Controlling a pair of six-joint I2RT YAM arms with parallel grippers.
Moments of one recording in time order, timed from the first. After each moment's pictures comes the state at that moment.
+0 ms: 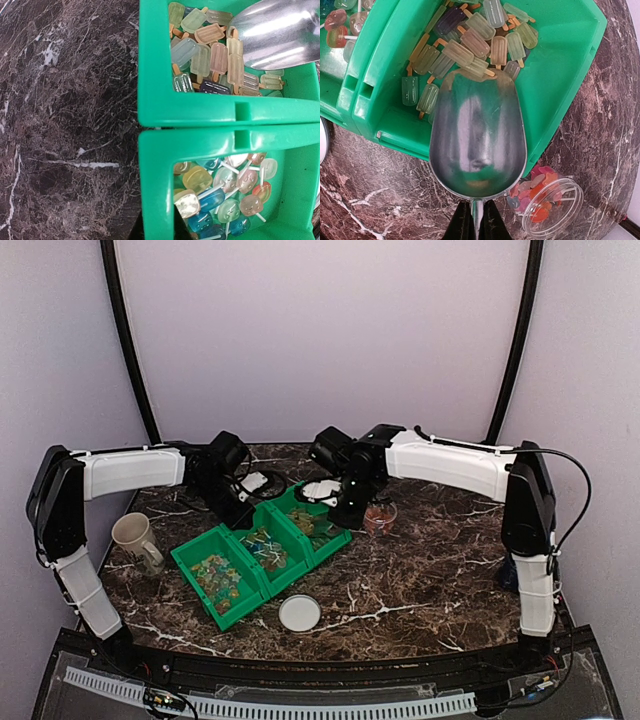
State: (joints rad) left arm -0.56 1.74 1.28 -0.72 0.09 0.20; right arm 0.92 2.09 1.87 -1.05 0.12 -0.41
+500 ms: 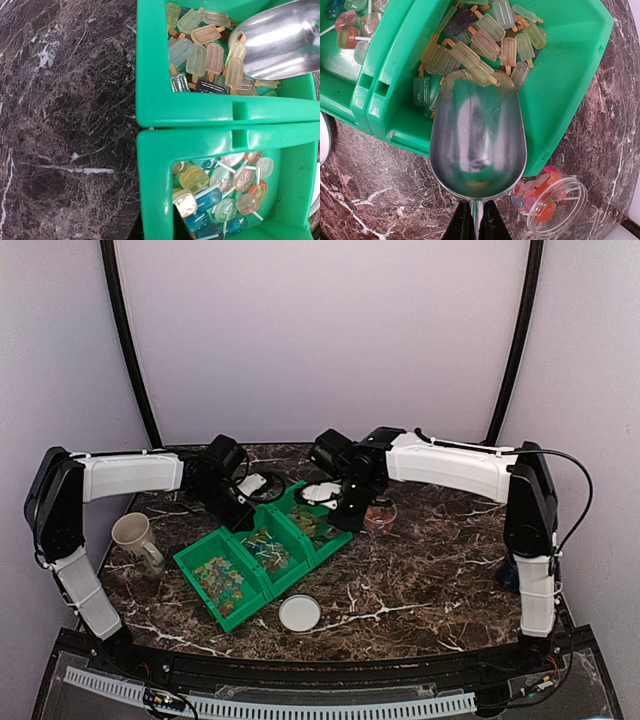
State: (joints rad) left arm -0.55 1.73 1.23 -0.65 0.12 0.20; right arm 0.93 2.08 1.84 -1.02 0.12 -0.39
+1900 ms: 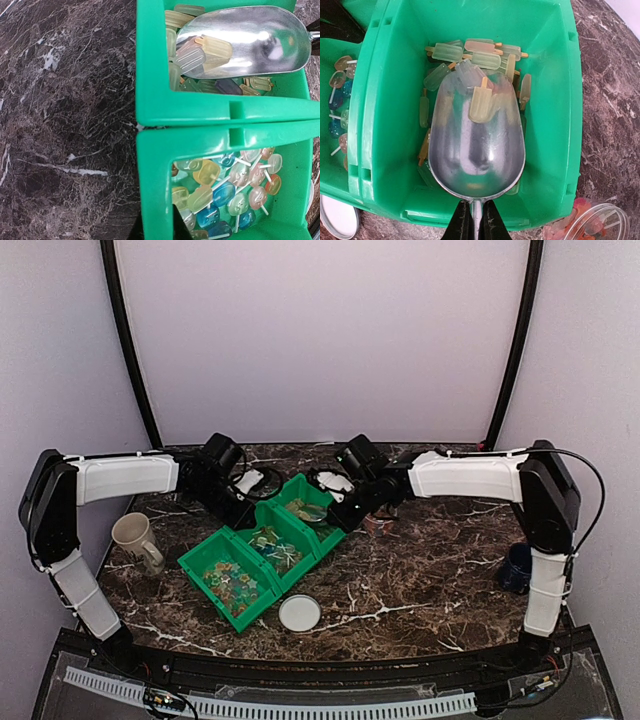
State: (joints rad) left arm -0.55 1.69 1.19 -0.60 0.16 0.11; right arm 0.85 1.96 1.49 -0.47 -0.08 -0.10
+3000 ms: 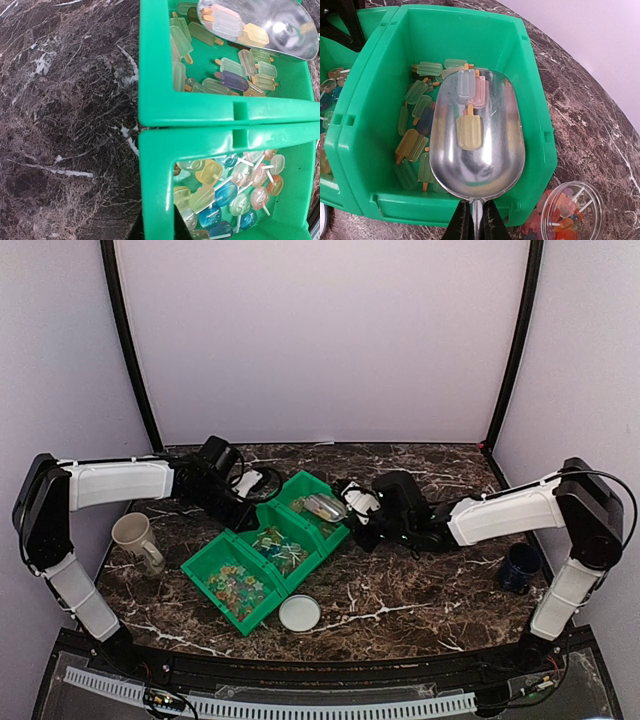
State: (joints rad) left arm -0.55 1.64 1.14 -0.54 0.19 0.04; right arm 0.89 1.71 0.94 0.18 0.11 -0.17
